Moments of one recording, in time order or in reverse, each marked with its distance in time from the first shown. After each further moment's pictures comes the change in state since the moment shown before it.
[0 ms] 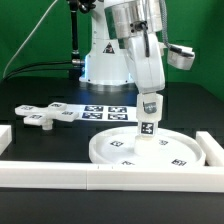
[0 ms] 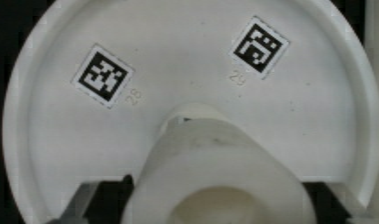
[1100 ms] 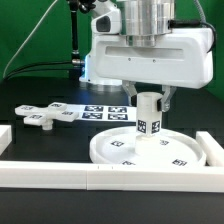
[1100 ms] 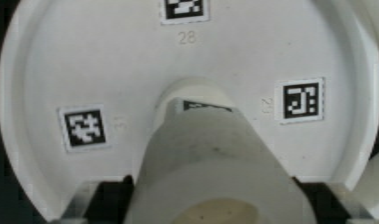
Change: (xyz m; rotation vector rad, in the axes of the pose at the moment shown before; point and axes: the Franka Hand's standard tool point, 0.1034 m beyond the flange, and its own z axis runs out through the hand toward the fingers) arm -0.003 -0.002 -0.002 -0.134 0.092 -0.832
